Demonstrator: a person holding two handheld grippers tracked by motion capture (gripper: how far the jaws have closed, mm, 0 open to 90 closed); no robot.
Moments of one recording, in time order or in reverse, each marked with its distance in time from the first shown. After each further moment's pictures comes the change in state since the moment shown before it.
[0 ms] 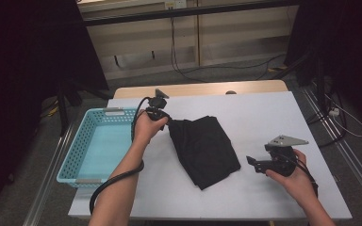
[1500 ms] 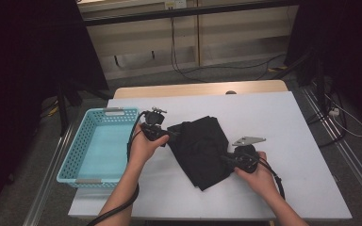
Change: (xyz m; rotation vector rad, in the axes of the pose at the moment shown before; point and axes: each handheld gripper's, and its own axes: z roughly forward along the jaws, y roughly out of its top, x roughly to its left) left arm -0.027 -0.059 -0.021 -0.169 0.074 0.116; right arm 0.060 0.016 0.064 0.098 0.121 0.004
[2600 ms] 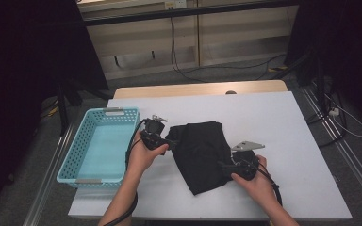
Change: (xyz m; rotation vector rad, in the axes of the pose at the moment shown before) left arm -0.010 -0.021 0.000 -0.004 -0.009 0.027; right arm 0.013 -0.011 -0.003 -0.016 -0.103 0.002
